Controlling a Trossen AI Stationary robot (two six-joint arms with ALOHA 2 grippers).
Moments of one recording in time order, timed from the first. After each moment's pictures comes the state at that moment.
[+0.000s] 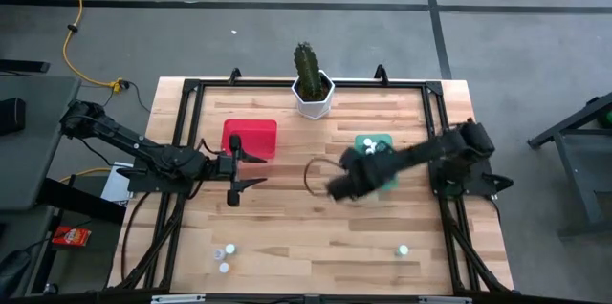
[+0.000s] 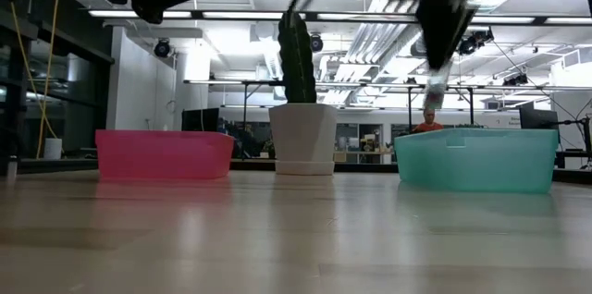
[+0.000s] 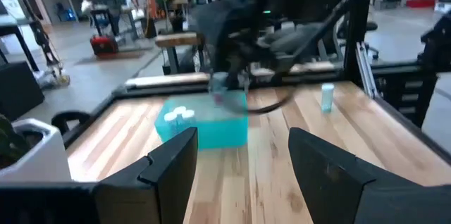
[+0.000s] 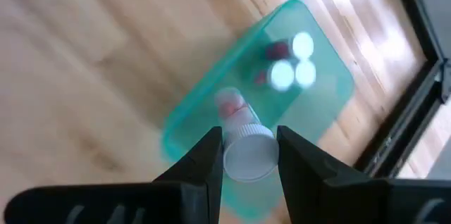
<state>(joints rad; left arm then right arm) -0.23 0.88 0.33 0.46 -0.40 0.08 0.28 1.82 1.56 -1.51 0.41 1.01</state>
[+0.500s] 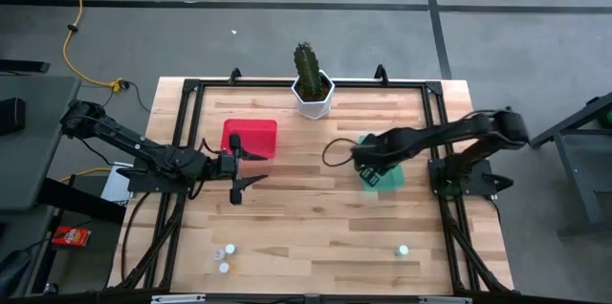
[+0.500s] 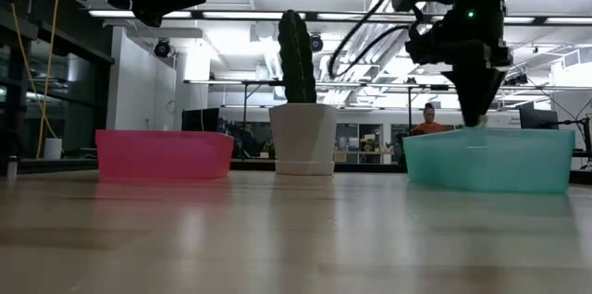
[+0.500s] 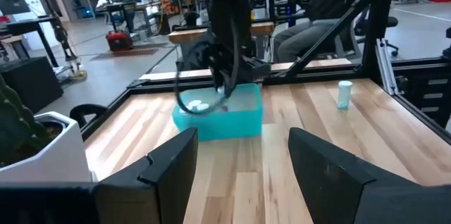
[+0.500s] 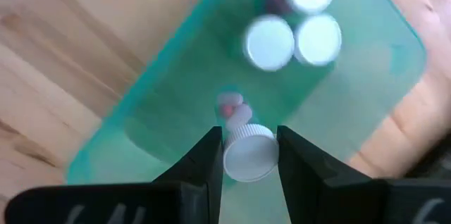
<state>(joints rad) -0.23 0.90 0.33 0.47 -0.46 0.08 0.04 1.49 1.03 -1.12 0.20 0.81</state>
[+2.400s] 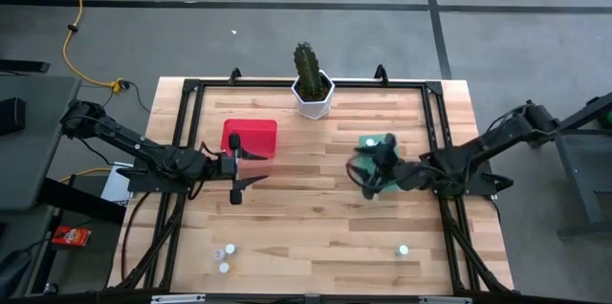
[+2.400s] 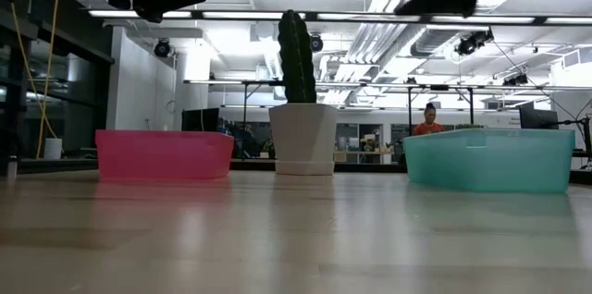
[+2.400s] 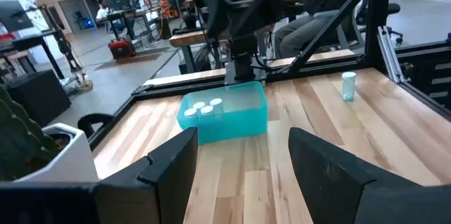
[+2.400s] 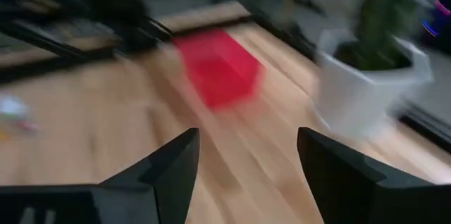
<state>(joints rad) -0.24 0.90 0.33 0.47 -0.46 0.15 0.40 1.12 0.72 -0.04 0.77 0.36</state>
